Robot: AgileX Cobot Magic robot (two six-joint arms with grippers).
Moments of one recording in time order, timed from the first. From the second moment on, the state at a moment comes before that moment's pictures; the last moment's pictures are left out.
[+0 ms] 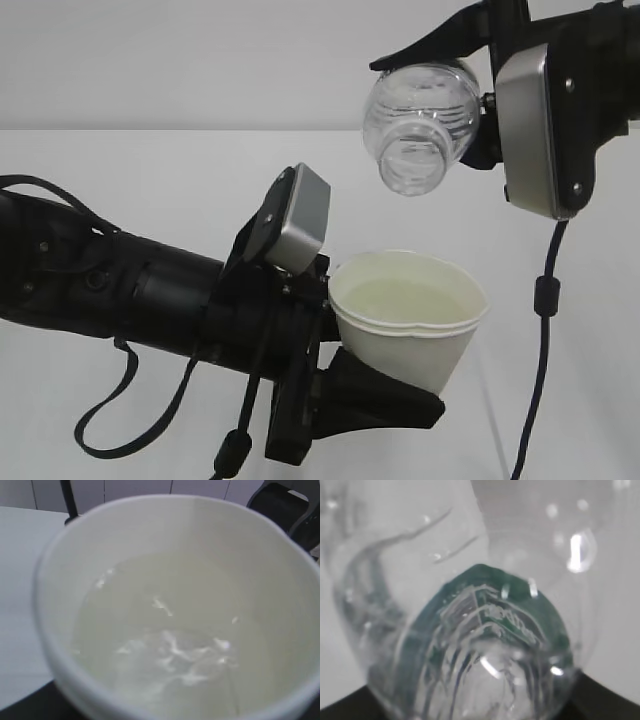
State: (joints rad) left arm -0.67 1.79 -0.83 1.33 -0.99 -0.87; right arm 0.25 1.40 -0.98 -1.69 -0.70 -0.07
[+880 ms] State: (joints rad) left arm -0.67 1.79 -0.83 1.31 -0.99 -0.87; right arm 0.25 1.40 -0.98 -1.53 -0.77 0.10
